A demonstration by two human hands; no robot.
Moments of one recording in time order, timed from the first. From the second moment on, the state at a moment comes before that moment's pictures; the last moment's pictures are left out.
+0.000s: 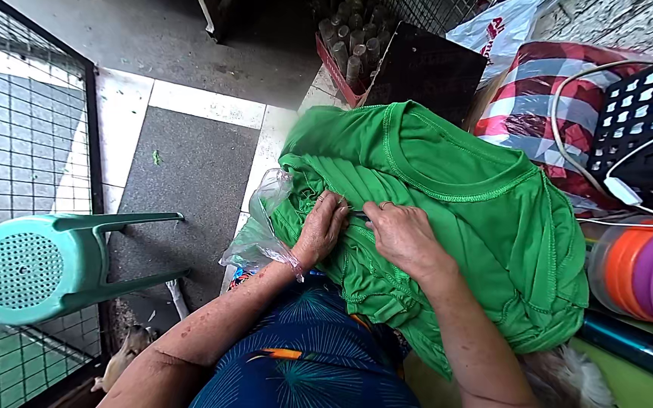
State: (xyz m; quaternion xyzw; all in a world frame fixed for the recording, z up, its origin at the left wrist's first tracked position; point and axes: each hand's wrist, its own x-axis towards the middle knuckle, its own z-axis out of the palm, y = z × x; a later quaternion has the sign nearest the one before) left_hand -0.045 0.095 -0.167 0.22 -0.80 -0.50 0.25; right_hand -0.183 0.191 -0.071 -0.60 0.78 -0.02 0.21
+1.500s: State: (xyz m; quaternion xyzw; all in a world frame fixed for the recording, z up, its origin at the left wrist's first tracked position) left_hand -0.036 0.086 -0.160 0.23 -0.80 -0.51 0.21; right_hand -0.189 0.191 -0.069 -0.57 0.79 -0.06 0.23
